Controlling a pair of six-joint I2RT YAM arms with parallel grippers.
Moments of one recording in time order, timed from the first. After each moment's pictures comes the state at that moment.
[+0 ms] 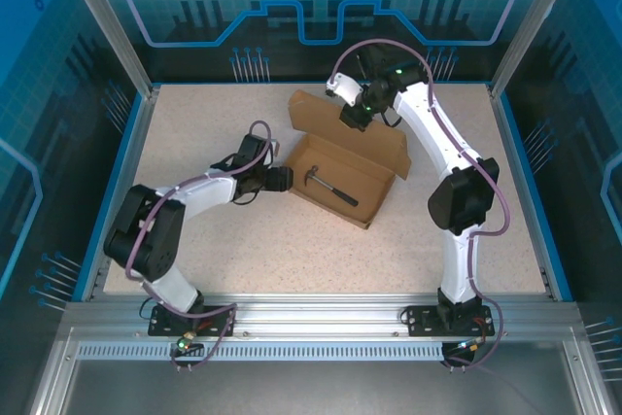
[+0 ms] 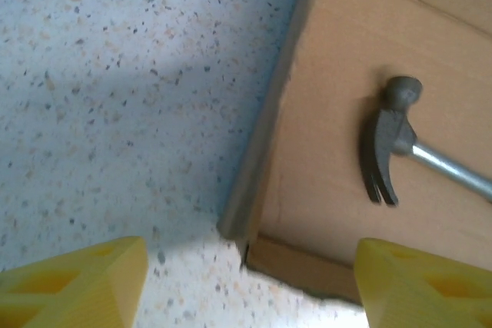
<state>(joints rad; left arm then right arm) -0.37 1.68 0.96 -0.19 0.04 -0.31 0.39 2.07 2.20 -1.19 -0.24 -0.60</state>
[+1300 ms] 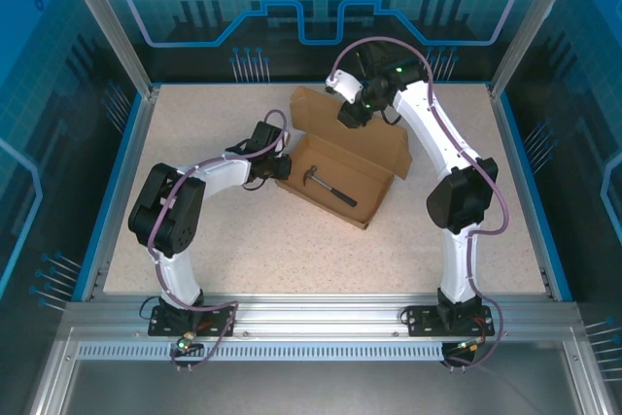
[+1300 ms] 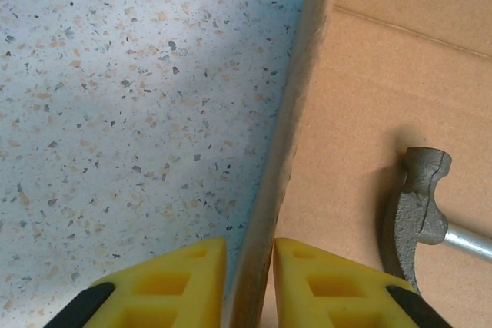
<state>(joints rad) -0.37 1.85 1.14 -0.23 0.02 -0.22 0.39 2.08 2.24 -1.20 -0.22 -0.58</state>
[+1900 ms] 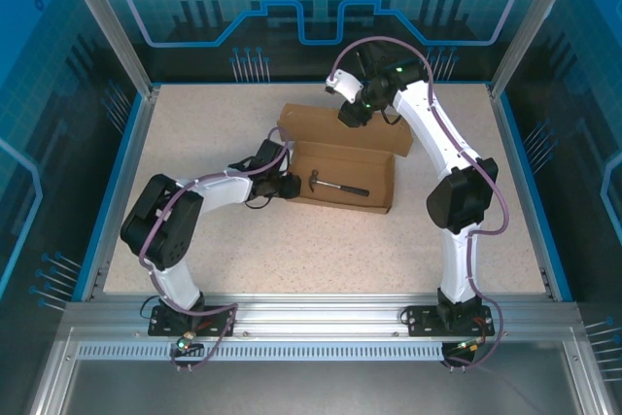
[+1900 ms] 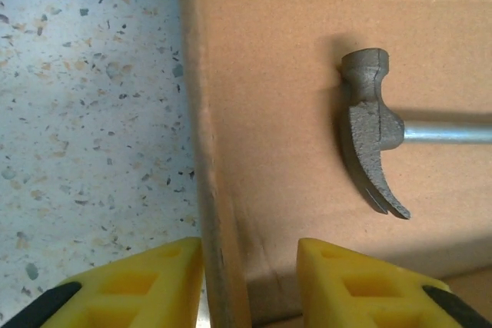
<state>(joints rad) -0.45 1.76 0.98 -0.20 0.08 -0.35 0.39 2.08 2.24 -1.20 -0.21 -0.60</state>
